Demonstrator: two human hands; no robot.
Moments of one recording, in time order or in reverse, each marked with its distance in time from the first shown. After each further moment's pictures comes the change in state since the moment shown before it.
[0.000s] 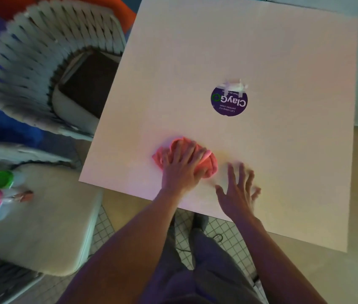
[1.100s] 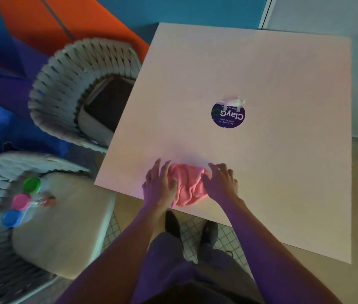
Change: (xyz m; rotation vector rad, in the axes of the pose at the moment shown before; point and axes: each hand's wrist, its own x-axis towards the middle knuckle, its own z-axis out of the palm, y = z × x) left_hand -0.057 -0.016 -0.045 -0.395 0.002 -0.476; right_hand 0.016 -0.051 -0.041 0.151 -0.059 -0.127
